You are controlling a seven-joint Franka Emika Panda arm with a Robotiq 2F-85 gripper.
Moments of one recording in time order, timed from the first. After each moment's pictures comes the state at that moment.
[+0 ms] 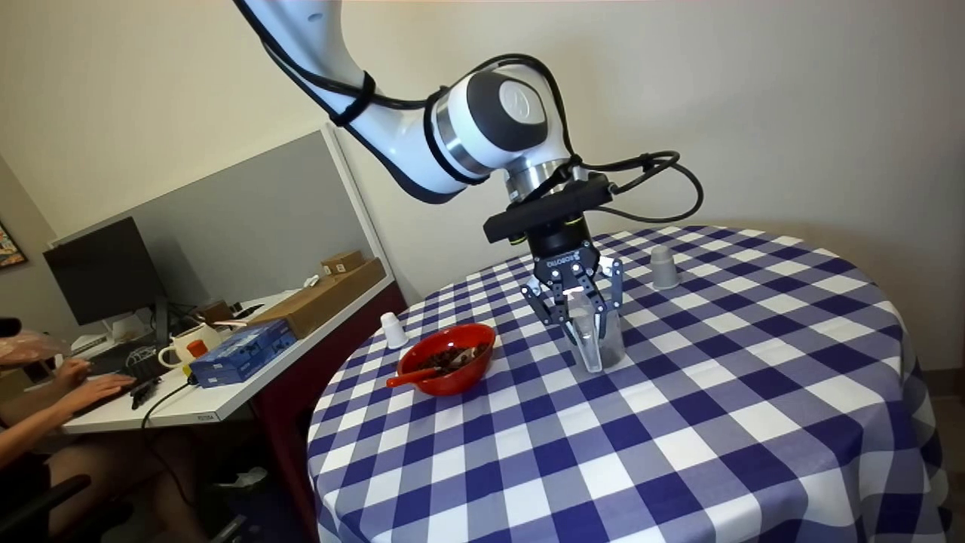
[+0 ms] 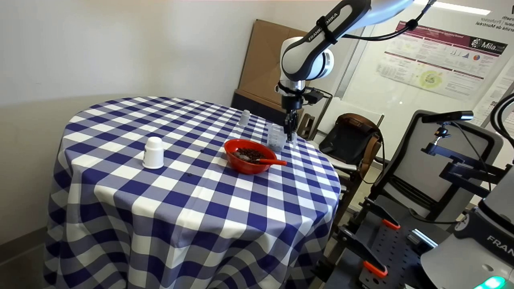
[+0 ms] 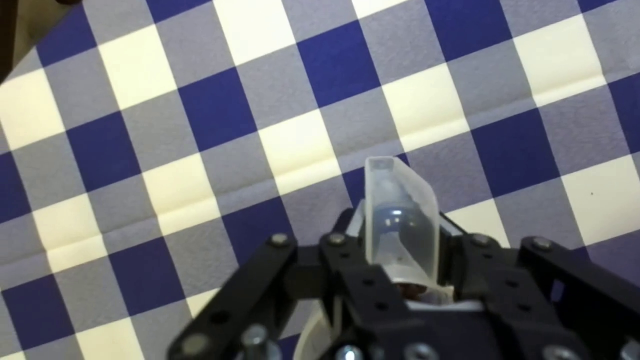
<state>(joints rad) -0.20 0.58 -0.09 -1.88 -0.26 2.24 -0.38</state>
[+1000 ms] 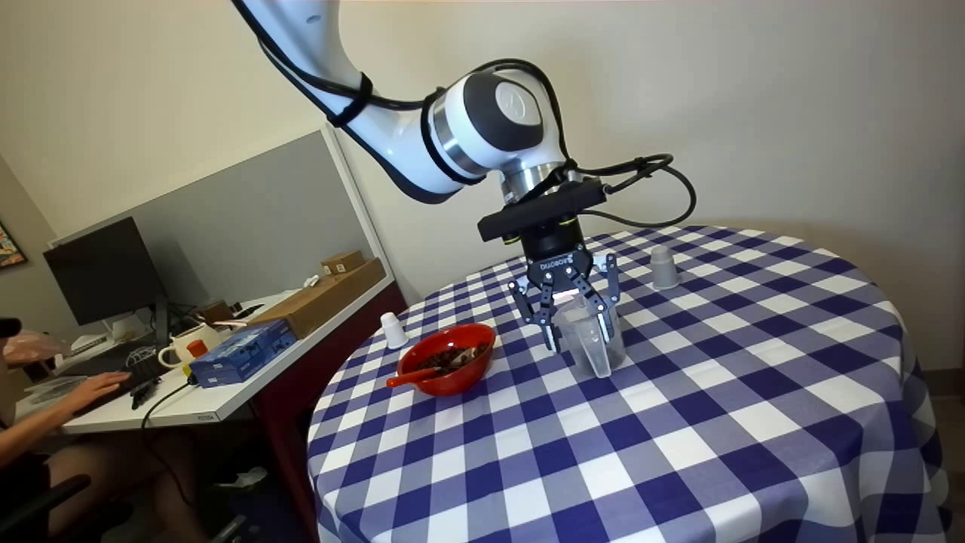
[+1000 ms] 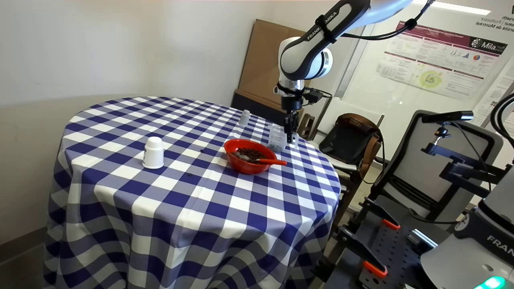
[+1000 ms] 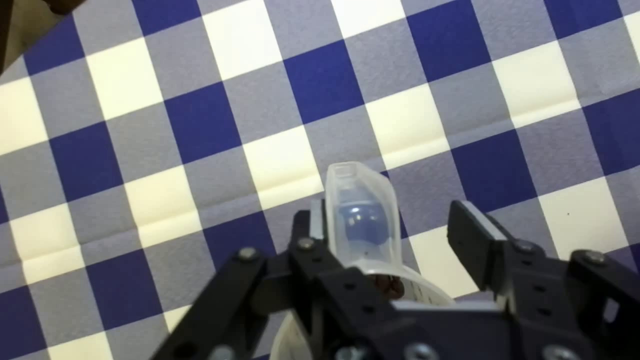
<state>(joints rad) -0.19 0.58 -0.09 -1.88 -0.26 2.19 -0.39</state>
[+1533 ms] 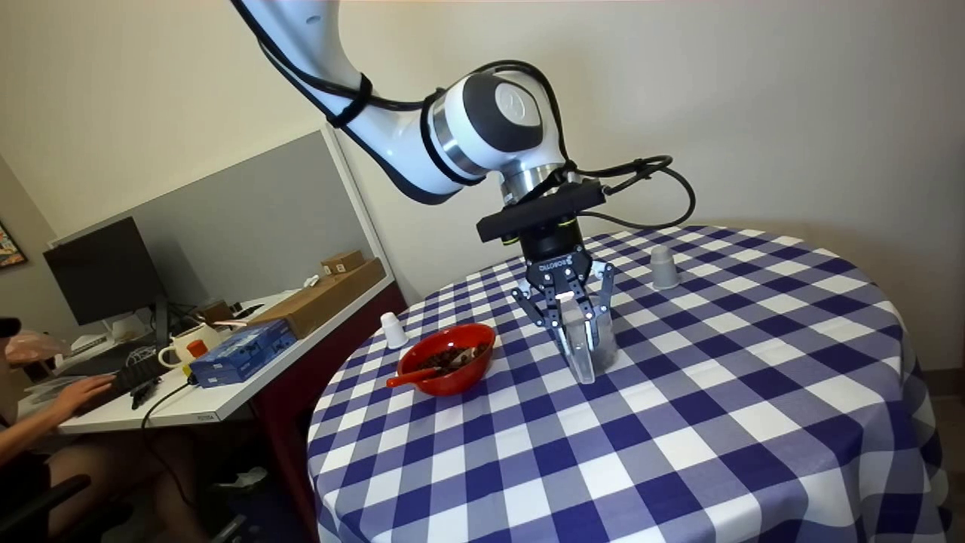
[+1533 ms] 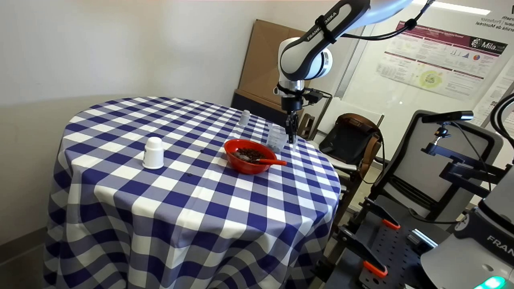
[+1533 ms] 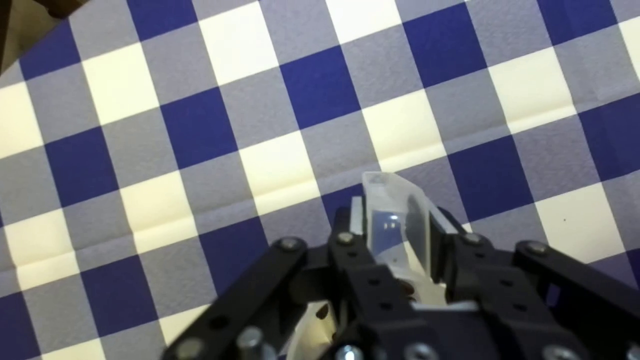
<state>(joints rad) -0.19 0.58 -0.09 -1.88 -0.26 2.18 -0.39</state>
